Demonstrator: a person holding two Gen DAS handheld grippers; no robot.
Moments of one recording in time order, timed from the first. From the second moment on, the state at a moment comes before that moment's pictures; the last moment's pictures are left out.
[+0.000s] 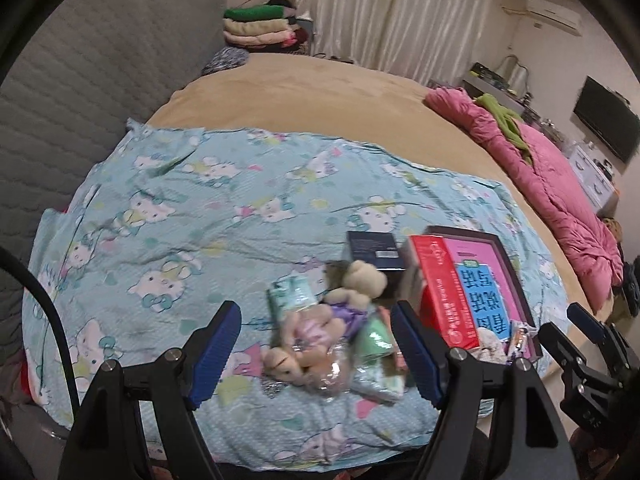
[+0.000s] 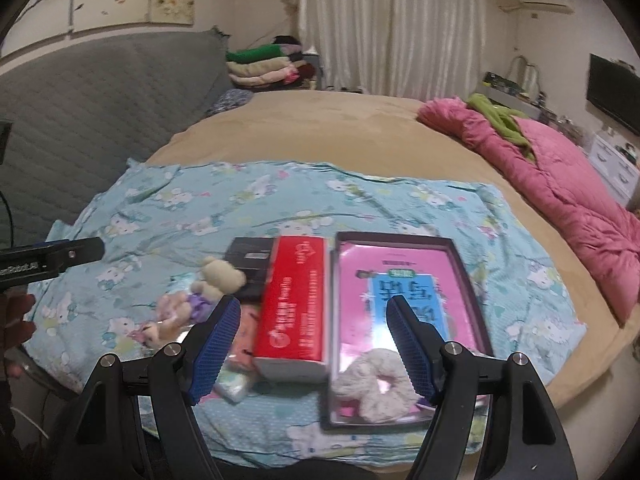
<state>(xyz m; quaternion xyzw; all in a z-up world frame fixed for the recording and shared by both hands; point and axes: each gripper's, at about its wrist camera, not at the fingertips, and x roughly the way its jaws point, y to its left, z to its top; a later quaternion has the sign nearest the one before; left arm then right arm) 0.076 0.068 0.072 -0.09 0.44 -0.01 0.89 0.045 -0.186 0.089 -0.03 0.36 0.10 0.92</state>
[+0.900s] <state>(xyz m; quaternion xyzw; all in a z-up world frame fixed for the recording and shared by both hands) 0.103 0.123 -0.073 -0.15 0.55 -0.02 0.82 0.056 -0.062 0.002 -0.12 0.43 0.22 0.87</state>
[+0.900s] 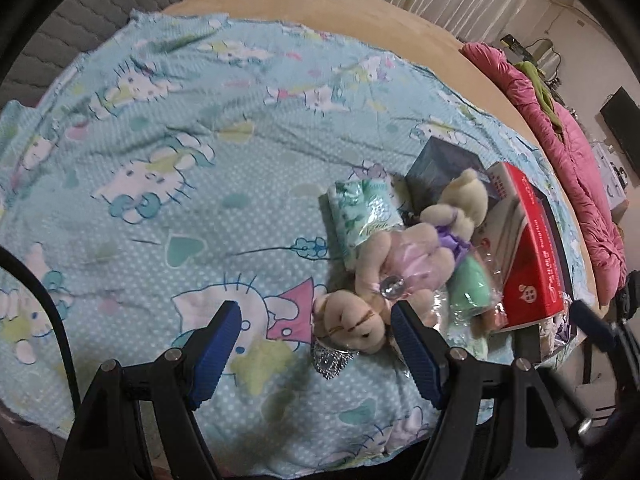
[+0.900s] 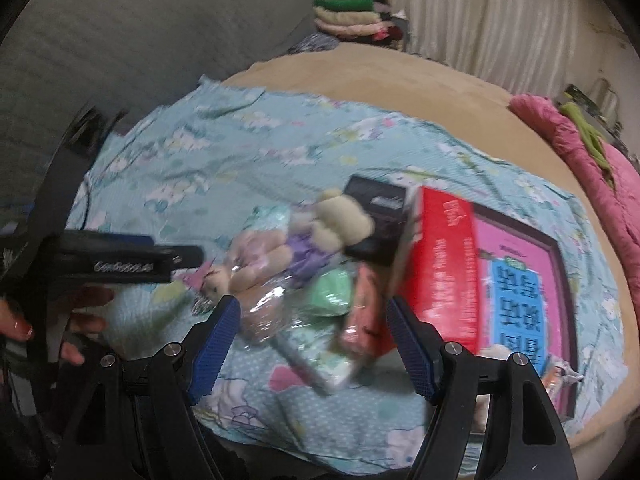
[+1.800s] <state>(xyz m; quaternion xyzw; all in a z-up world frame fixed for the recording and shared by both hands) 0.135 0.119 -0.128 -0.22 0.56 -0.15 0.78 0.063 0.002 -0.089 -0.25 0.42 0.23 0.84</state>
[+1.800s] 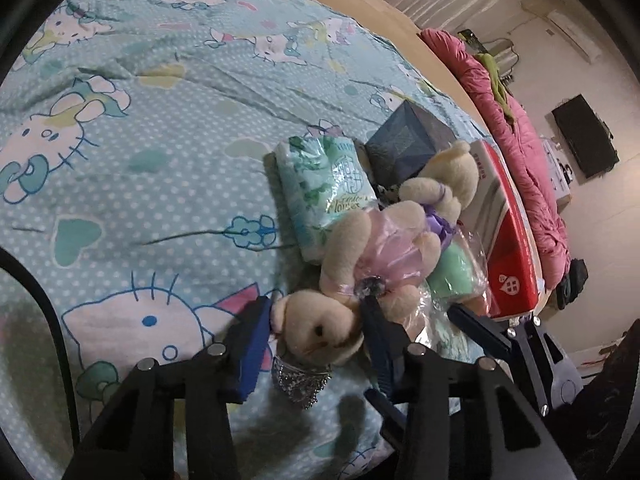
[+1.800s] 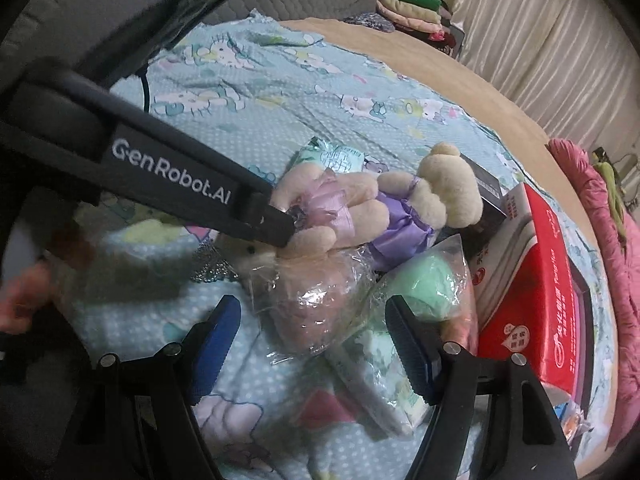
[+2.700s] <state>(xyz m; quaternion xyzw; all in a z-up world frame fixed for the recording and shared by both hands) 0.116 0.127 -0.097 -0.23 0.54 -0.15 0.79 0.061 -0.019 -0.062 -0.17 0.41 0.28 0.85</state>
